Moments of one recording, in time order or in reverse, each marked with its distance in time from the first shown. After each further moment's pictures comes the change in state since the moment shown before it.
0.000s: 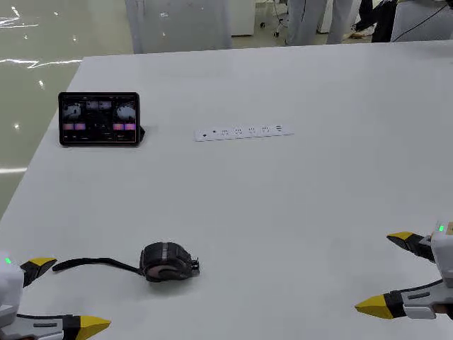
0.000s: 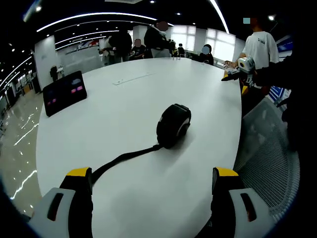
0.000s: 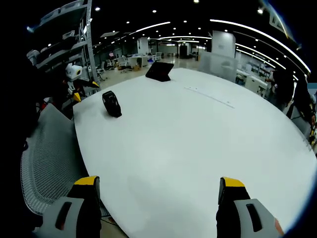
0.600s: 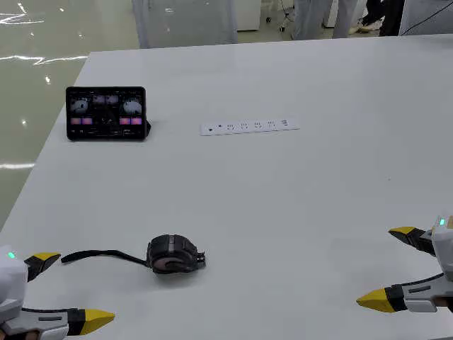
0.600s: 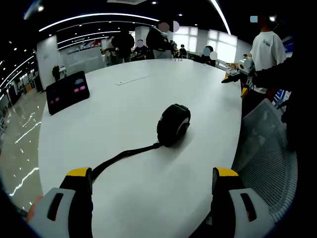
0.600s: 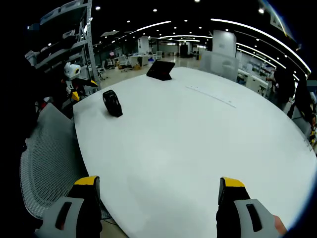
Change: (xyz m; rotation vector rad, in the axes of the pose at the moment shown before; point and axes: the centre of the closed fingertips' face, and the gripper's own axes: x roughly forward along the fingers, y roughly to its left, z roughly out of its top) left arm -0.011 0.000 -0.005 -0.042 0.013 0.014; right arm 0.004 0.004 0.002 0.009 0.005 0.005
